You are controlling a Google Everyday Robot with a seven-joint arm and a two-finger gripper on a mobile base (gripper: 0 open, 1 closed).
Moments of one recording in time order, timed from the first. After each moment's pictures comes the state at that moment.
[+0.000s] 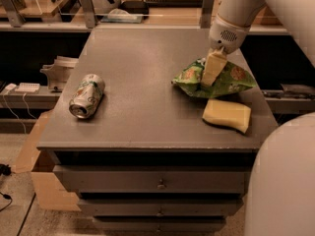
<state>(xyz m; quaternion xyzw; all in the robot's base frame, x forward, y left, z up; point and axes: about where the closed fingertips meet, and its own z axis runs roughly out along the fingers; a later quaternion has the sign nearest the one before) 0.614 -0.156 0.889 -0.59 0.80 0.07 0.08</state>
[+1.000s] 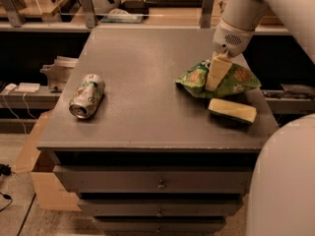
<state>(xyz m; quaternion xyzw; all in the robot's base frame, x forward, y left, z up) 0.612 -0.168 0.880 -0.58 0.81 0.07 0.07</state>
